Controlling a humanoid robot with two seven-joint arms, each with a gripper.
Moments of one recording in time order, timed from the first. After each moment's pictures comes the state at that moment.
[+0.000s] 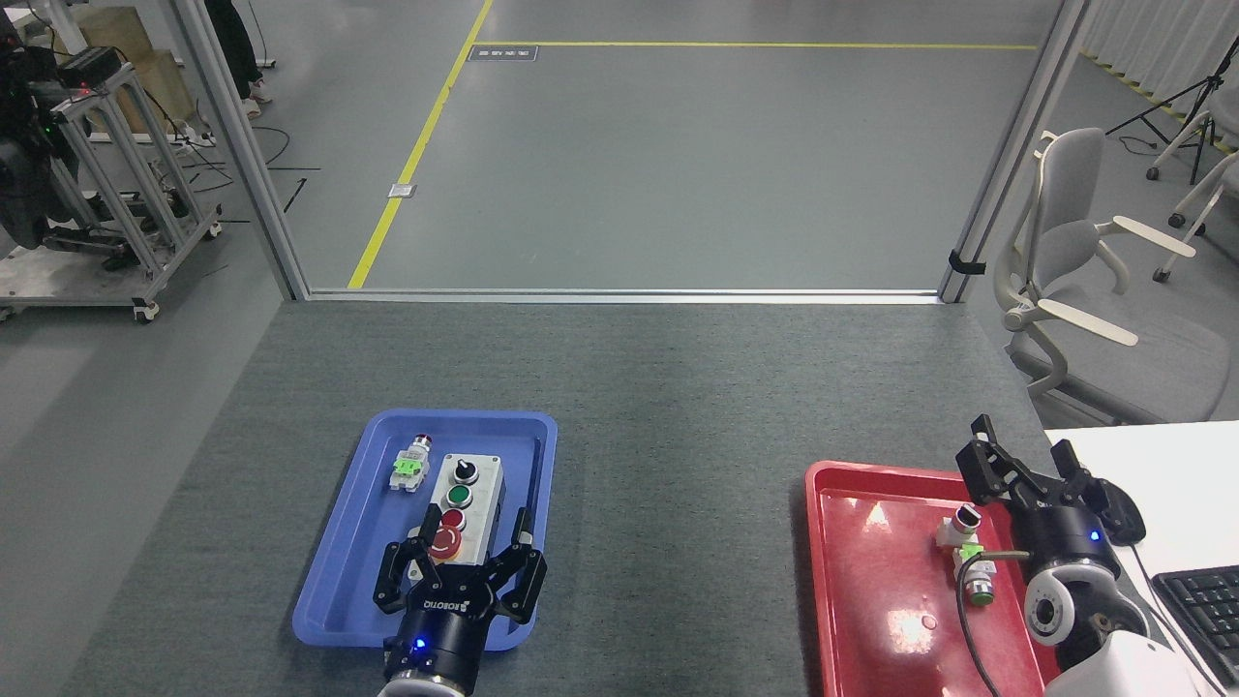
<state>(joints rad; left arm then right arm) -0.02 -0.01 -0.23 -1.51 -1.39 0.11 0.18 -0.27 -0.20 -0.22 -1.22 1.10 -0.13 0.01</state>
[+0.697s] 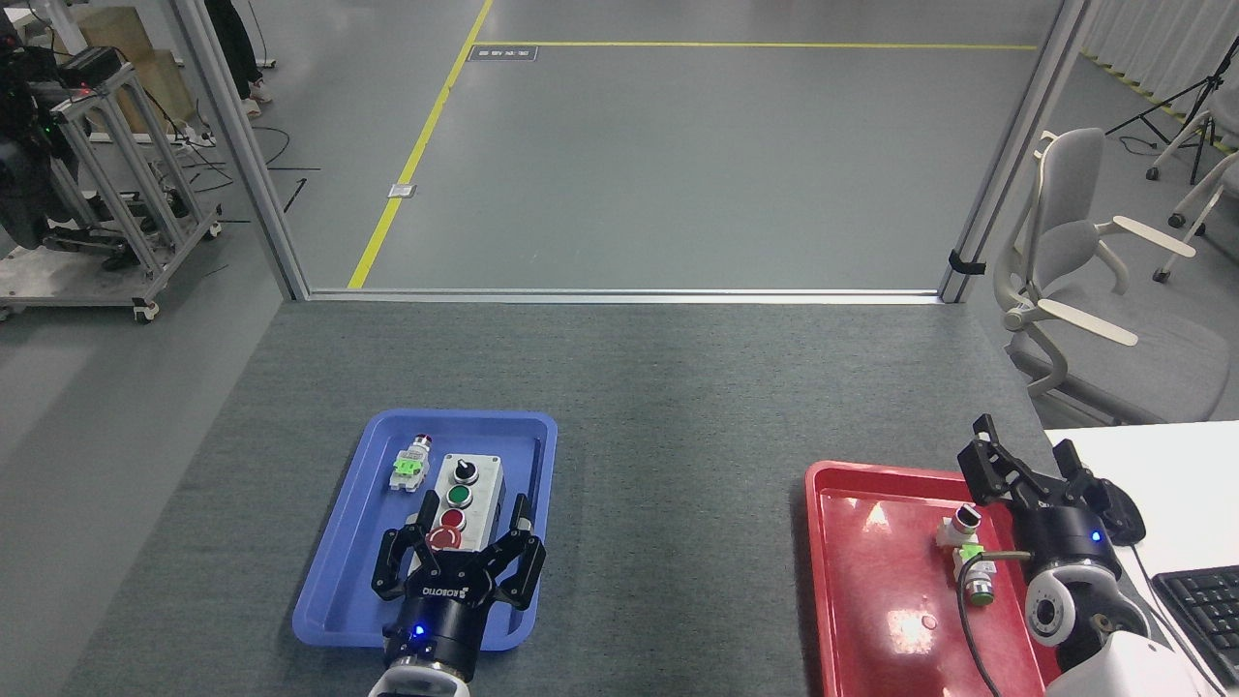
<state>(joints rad) -0.05 -0.01 -0.23 -1.52 -1.39 0.12 0.18 -0.27 -0.20 -0.22 -1.22 1.10 -0.13 0.01</state>
